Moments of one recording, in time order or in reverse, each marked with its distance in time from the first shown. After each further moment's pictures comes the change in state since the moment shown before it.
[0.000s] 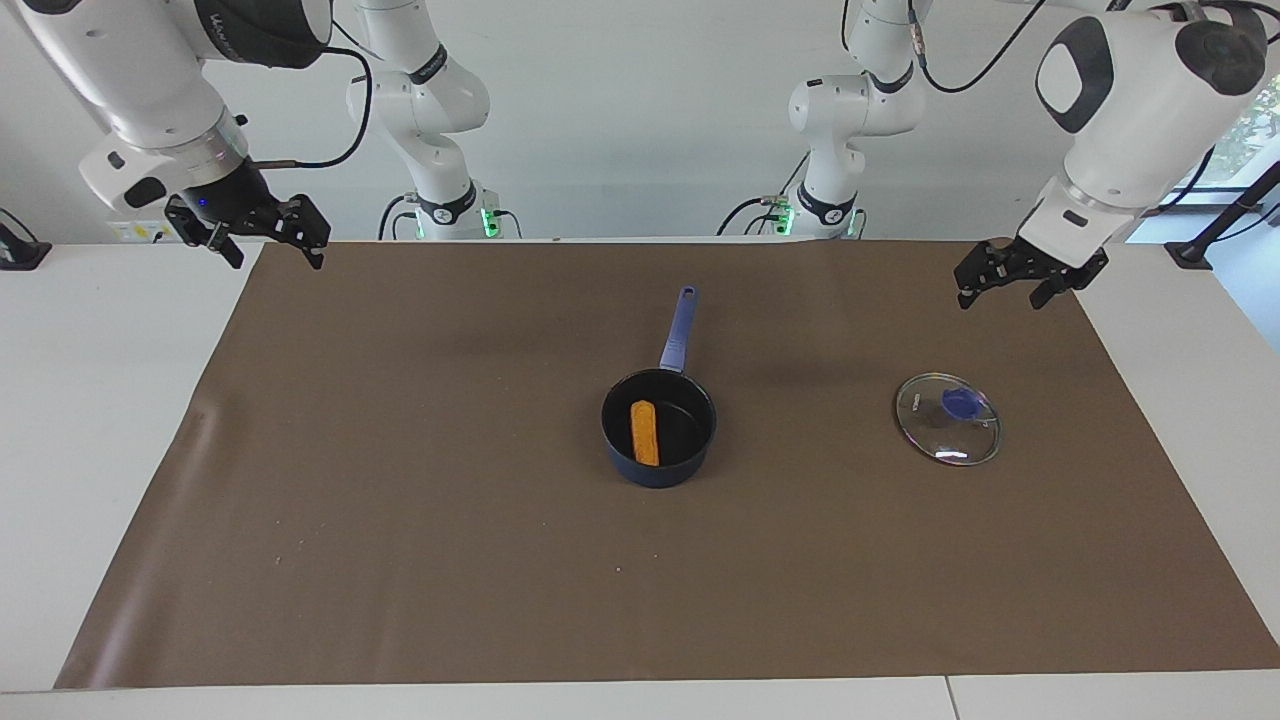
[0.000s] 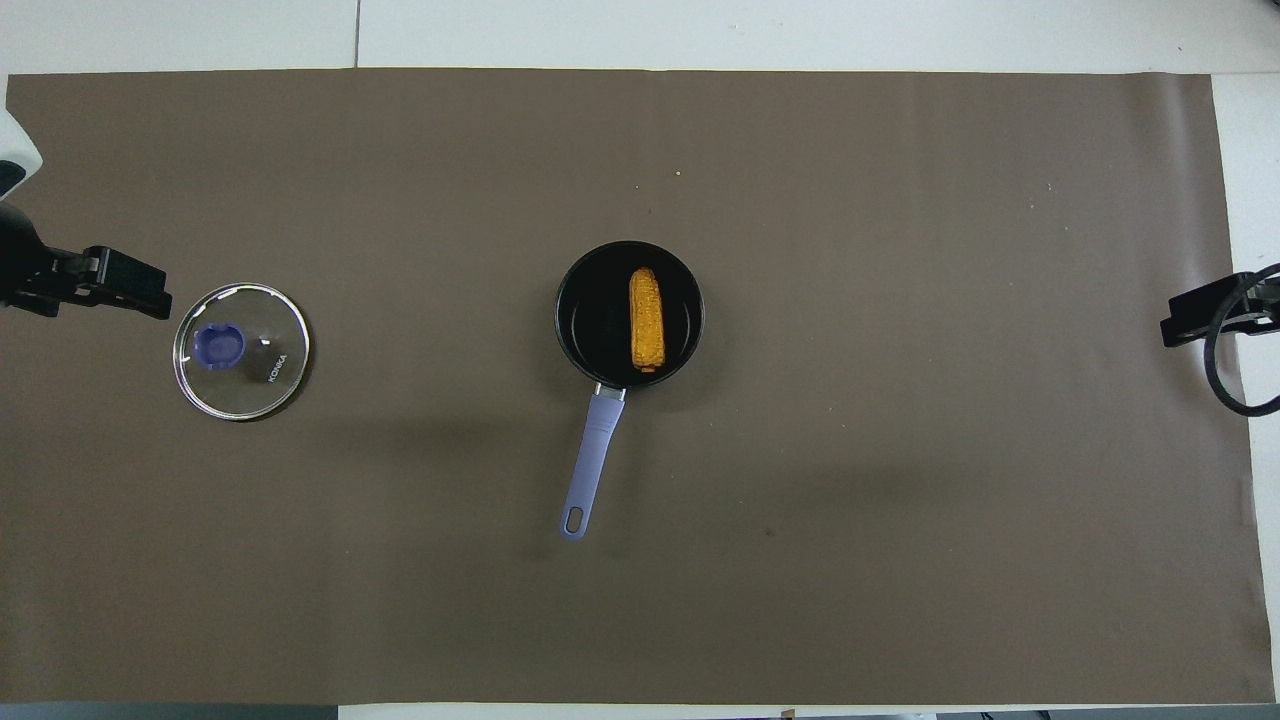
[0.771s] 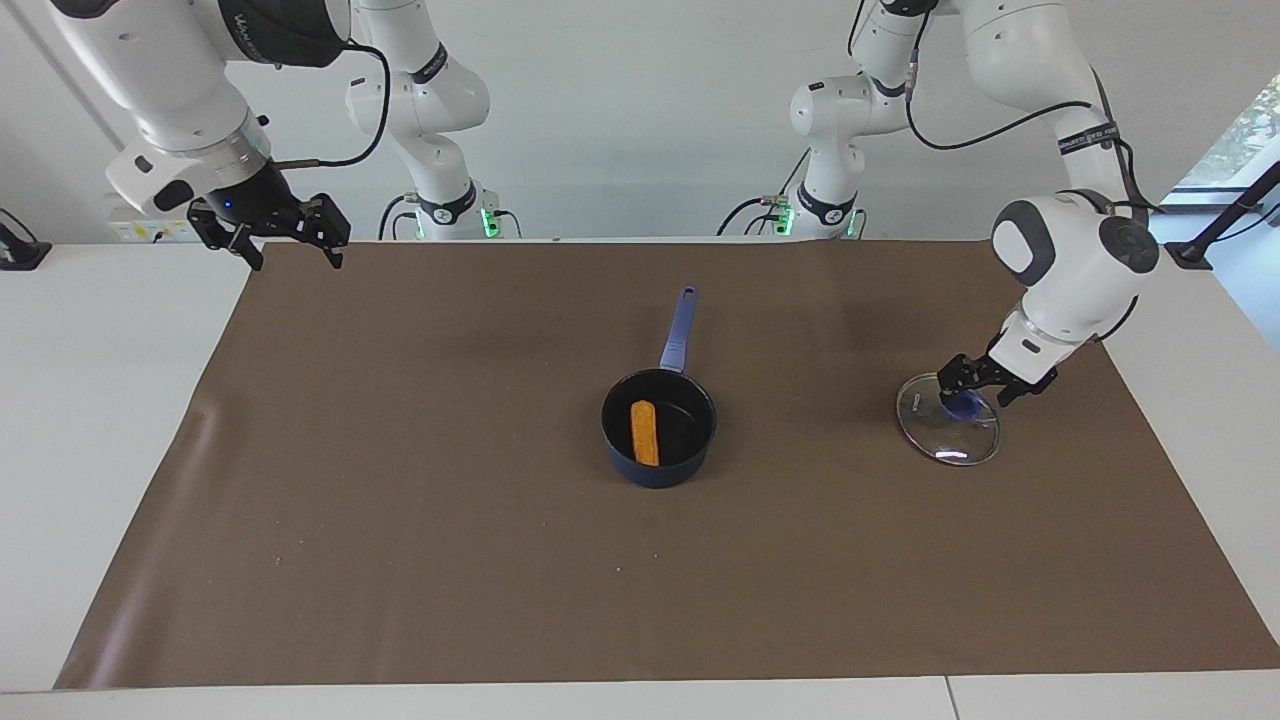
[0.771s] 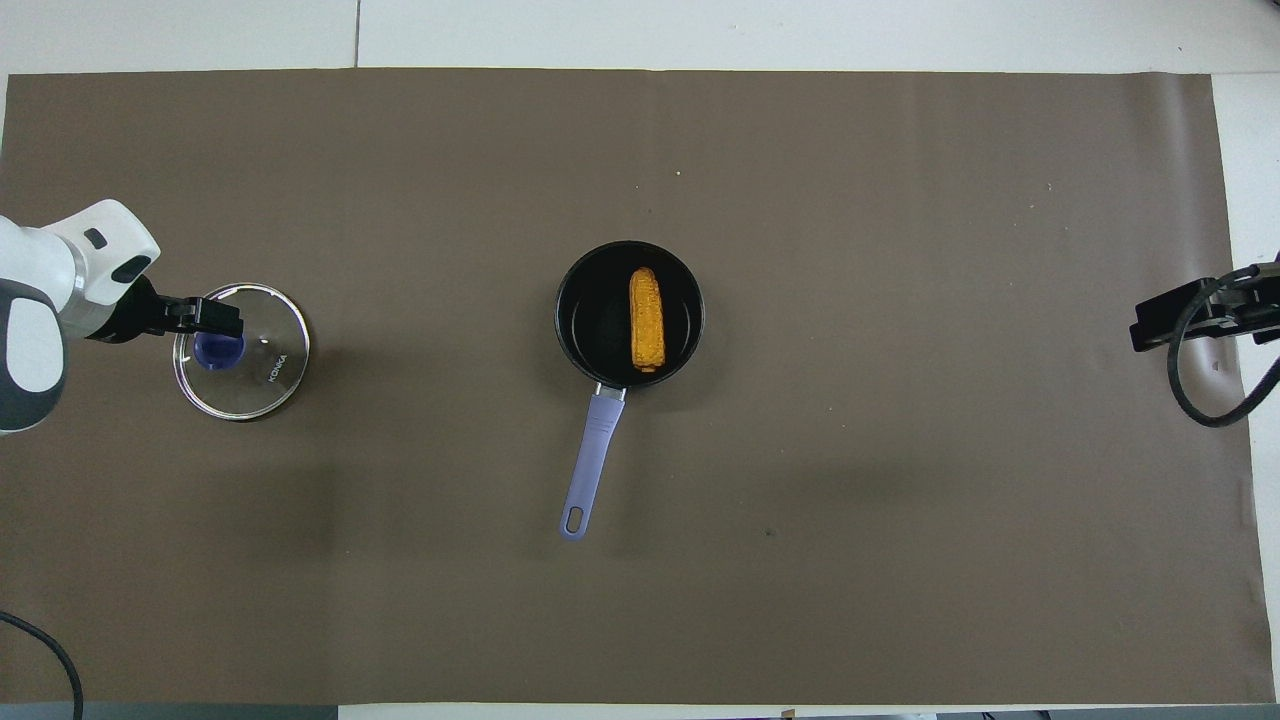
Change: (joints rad) left arm 0.134 0.135 0.005 -0.370 -0.081 0.552 0.173; right arm 0.070 0.000 -0.033 -0.012 0.003 -0.003 0.000
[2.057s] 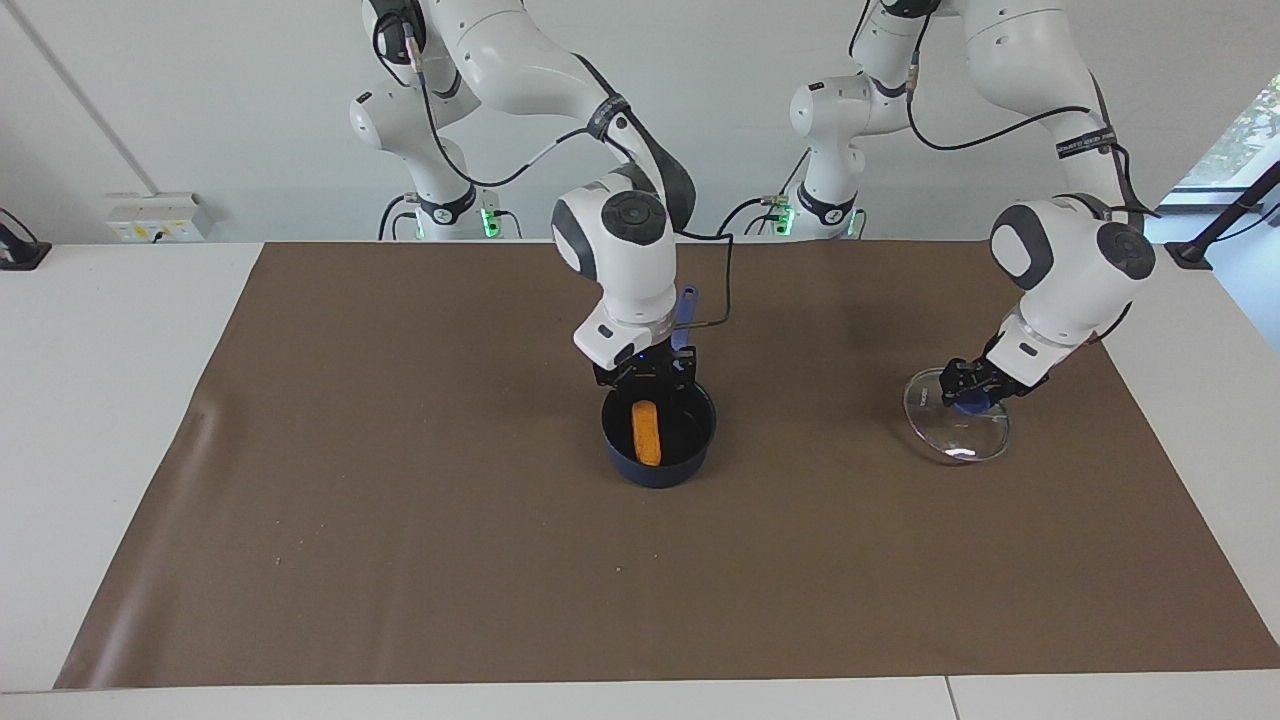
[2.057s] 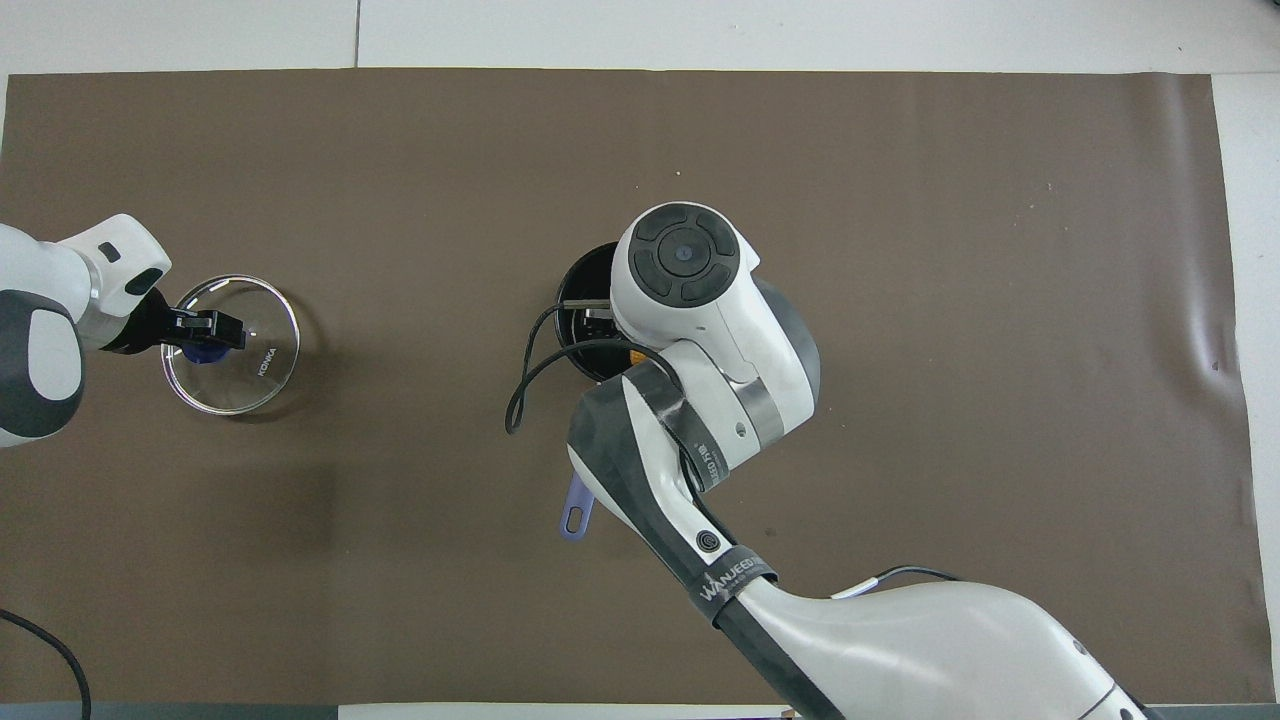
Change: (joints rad) left arm 0.003 0.024 0.004 -0.096 -0.008 0.119 0.019; right arm 0.582 0.454 -0.007 0.030 0.128 0.589 0.666
